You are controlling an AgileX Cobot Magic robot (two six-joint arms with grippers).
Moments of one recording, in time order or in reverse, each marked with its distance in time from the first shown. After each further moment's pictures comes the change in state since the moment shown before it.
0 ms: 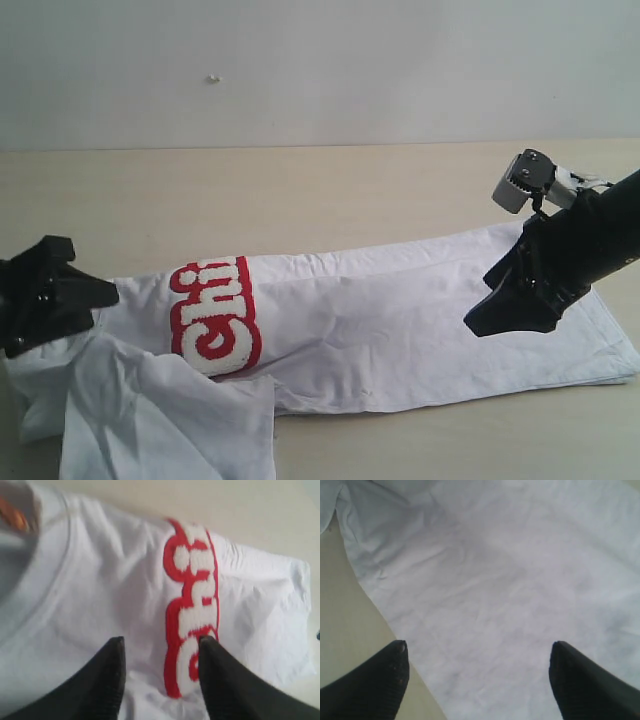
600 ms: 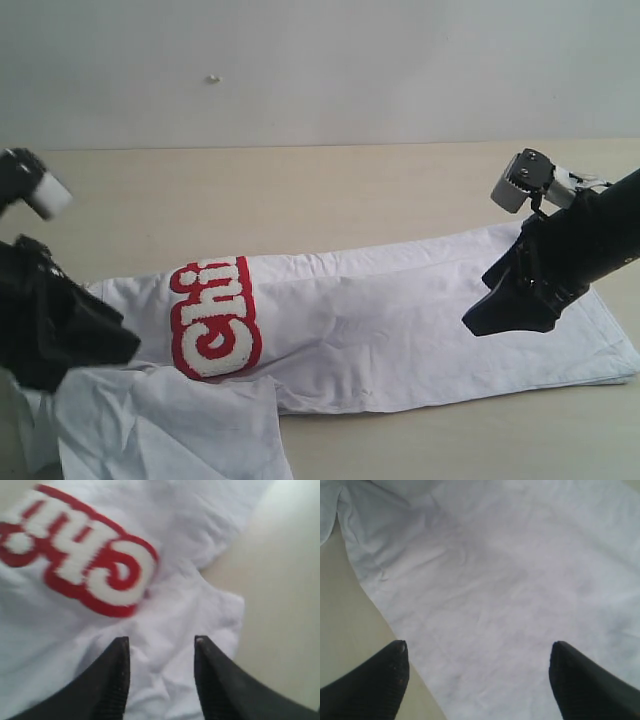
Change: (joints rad) left arm -0.252 -0.222 -0.148 0.747 0.122 0.092; right arm 0.000 0.000 0.000 0.006 0.000 0.000
